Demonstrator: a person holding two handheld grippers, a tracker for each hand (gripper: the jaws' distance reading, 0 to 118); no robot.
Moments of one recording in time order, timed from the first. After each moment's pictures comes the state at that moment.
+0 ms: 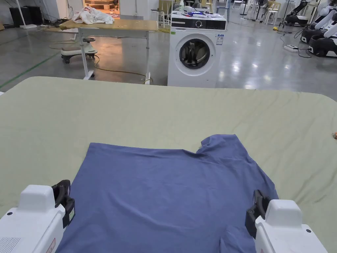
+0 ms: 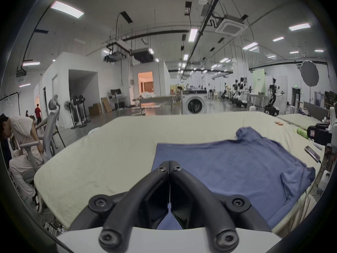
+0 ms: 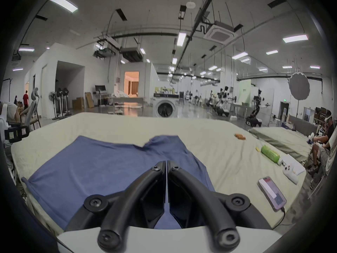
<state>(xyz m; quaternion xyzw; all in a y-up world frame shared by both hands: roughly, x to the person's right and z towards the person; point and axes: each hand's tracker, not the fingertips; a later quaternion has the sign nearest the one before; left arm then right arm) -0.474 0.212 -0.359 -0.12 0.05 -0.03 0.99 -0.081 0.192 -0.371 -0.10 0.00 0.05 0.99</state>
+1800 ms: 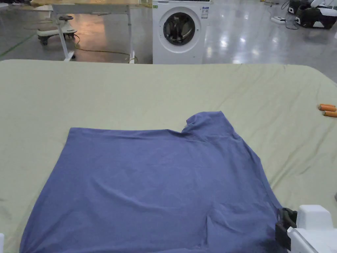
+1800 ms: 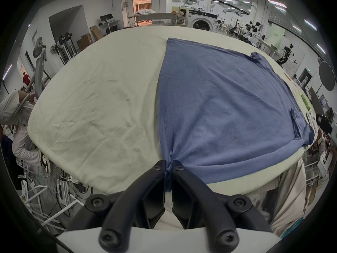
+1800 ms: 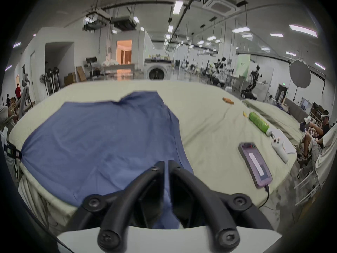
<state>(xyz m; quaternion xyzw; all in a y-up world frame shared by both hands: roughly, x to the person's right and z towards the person) -0.535 0.149 -0.338 -0.48 0.04 0.03 0.87 0.027 0.153 -0.352 -0.30 -0.03 0.05 0.95</state>
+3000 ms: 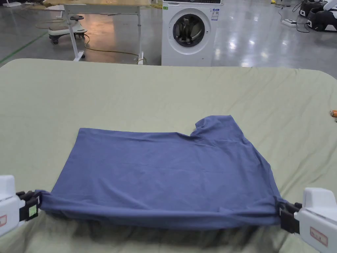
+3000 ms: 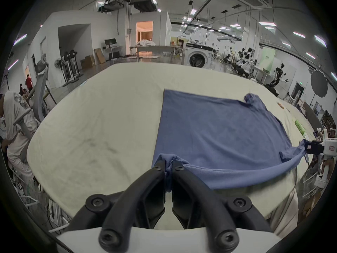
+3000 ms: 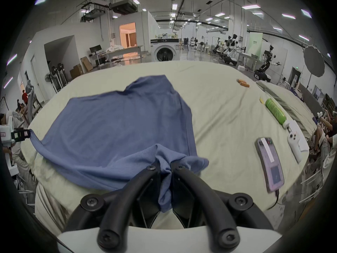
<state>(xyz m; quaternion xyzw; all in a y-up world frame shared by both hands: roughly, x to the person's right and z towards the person) -0.551 0.203 -0.414 -0.35 0.03 0.05 0.93 0.033 0.183 -0.420 -0.36 0.02 0.00 0.93</state>
